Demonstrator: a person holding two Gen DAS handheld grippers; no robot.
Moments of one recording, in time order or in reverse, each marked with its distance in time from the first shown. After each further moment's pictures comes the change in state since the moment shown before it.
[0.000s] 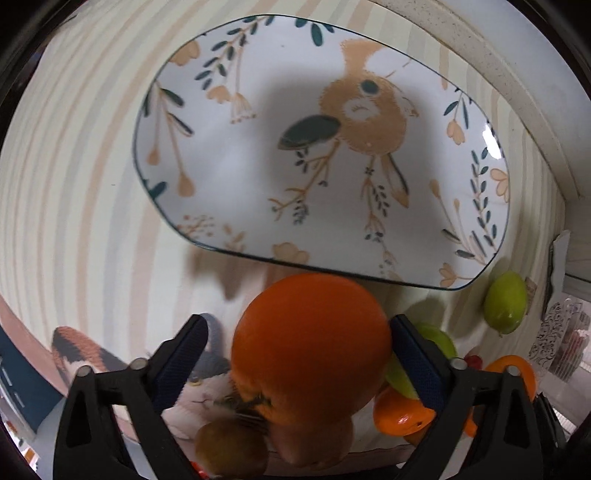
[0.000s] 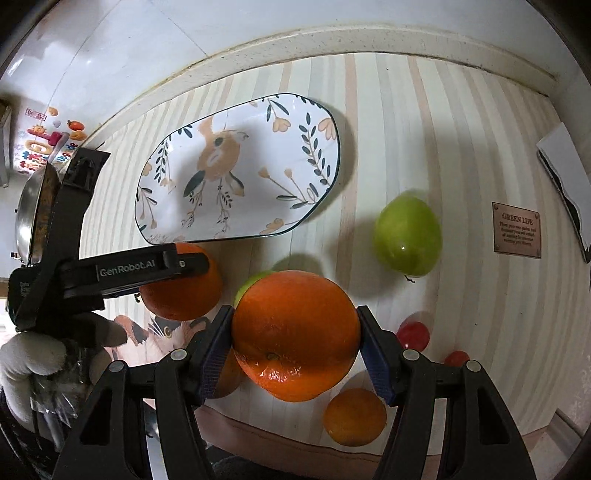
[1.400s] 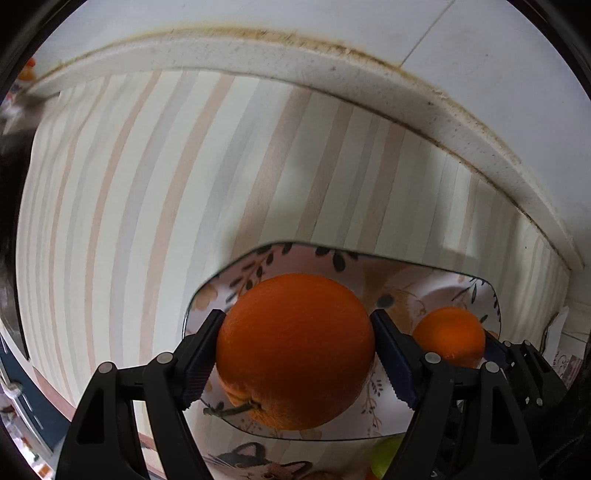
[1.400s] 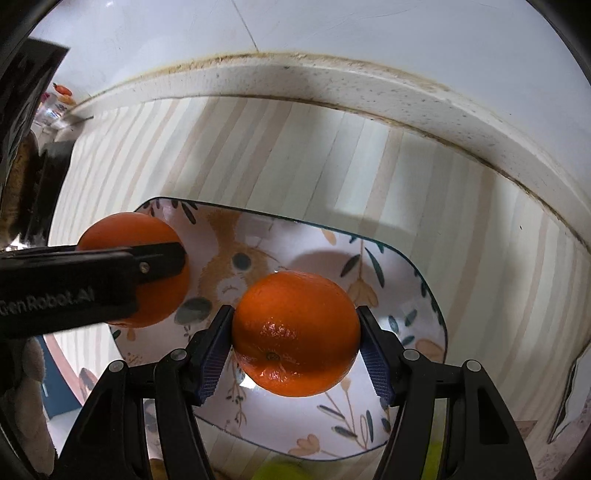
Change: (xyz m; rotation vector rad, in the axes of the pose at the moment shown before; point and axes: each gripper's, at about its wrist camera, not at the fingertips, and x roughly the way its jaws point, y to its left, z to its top) left arm -0.054 0.007 0.109 0.035 -0.087 0.086; right arm 0.095 0.077 0.161 -0.254 0.072 -0.095
